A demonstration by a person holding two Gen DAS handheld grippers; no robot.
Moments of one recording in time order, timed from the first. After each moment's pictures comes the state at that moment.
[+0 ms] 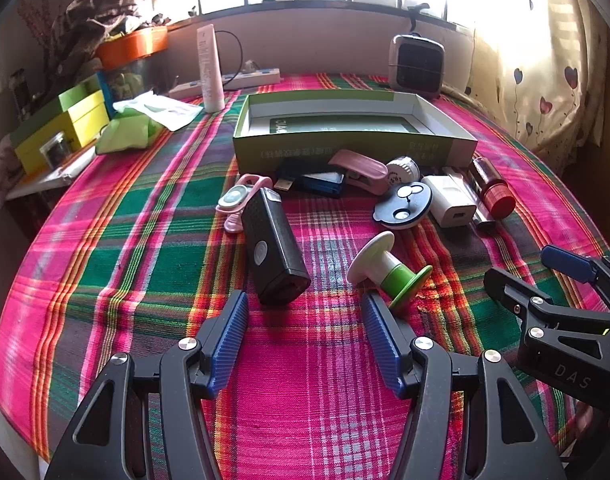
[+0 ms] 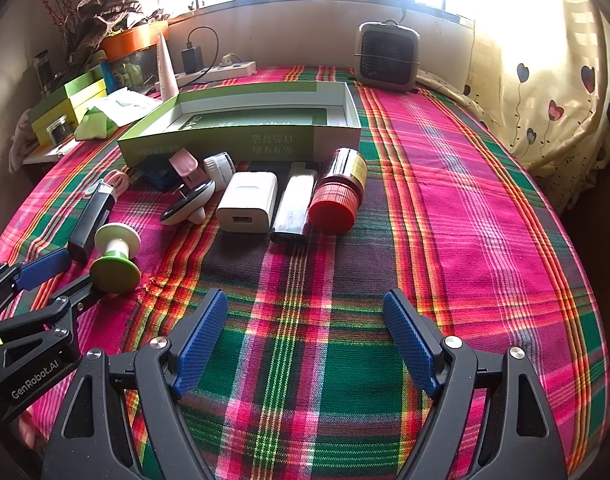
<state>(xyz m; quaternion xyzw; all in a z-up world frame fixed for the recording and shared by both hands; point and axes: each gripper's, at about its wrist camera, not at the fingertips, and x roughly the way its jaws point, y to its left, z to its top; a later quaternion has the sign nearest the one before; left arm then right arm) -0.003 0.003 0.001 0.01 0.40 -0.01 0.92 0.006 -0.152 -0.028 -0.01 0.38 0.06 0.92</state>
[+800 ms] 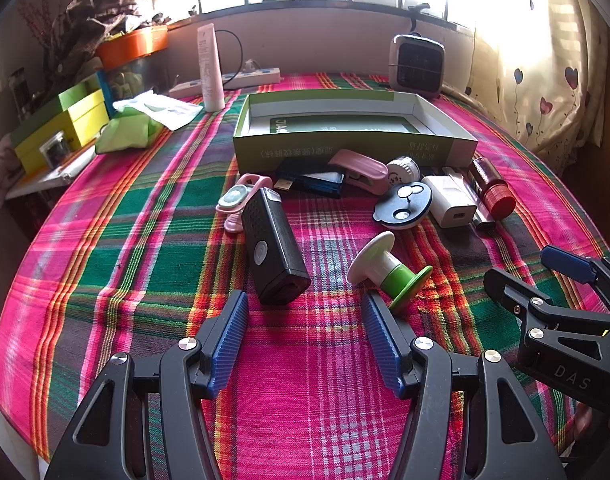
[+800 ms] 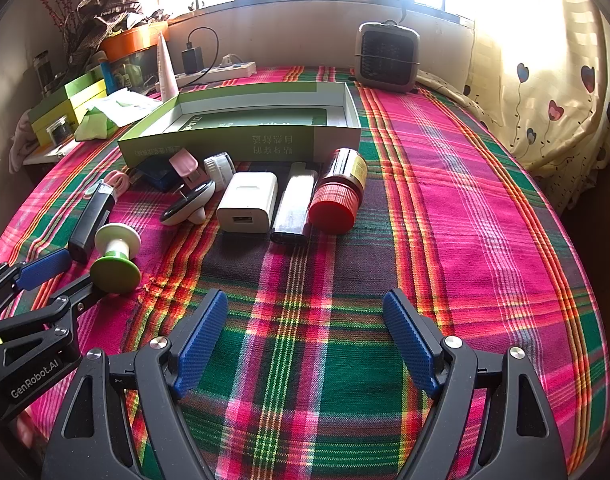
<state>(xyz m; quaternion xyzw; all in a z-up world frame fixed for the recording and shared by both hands) -0.004 0.003 0.000 0.01 0.40 -0.01 0.92 0.006 -0.152 -0.027 -0.01 0.38 0.06 0.92</state>
